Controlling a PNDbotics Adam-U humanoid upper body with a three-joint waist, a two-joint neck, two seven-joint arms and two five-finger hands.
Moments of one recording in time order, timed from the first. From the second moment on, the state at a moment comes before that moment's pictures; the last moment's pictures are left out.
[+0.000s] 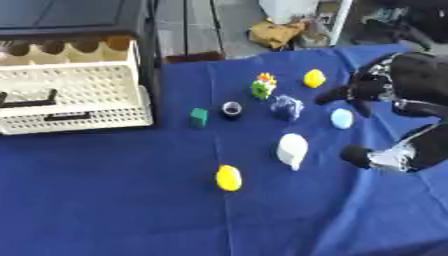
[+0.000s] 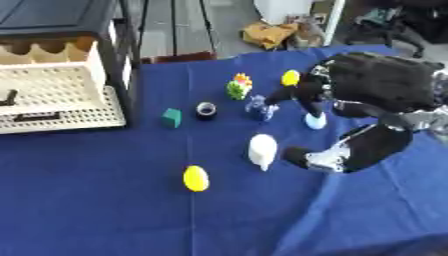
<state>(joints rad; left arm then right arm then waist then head) -0.59 0.53 0.03 -1.99 -0.04 0.01 0.26 -0.52 -1.15 0.19 -1.99 0.49 -0.30 0.38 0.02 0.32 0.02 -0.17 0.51</state>
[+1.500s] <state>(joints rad) -0.59 0.50 0.01 -1.99 -0.05 0.02 0.23 -0.69 -0.96 0.29 -1.79 0.60 0.10 0.63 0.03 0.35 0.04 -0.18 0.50</state>
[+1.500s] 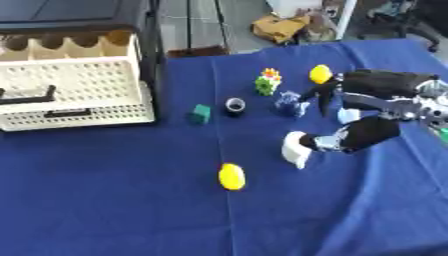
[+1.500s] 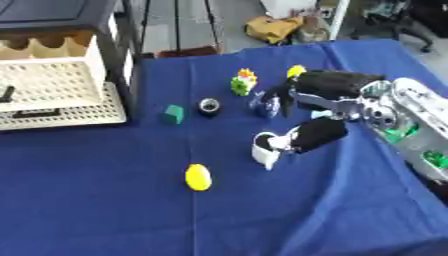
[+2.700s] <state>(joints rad) -0.61 0.49 0.00 -1.99 -0.05 0.03 0.22 -0.67 -0.92 0.33 -1.72 0.69 0.16 0.64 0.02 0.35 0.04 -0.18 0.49</state>
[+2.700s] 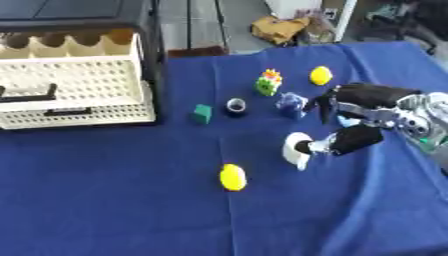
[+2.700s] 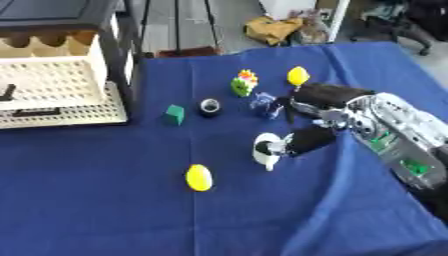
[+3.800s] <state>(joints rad) -0.61 0.47 0.00 -1.99 -0.05 0.03 0.20 -0.67 -0.84 0.36 -1.58 0.86 0.13 0.56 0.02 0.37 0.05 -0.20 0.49</state>
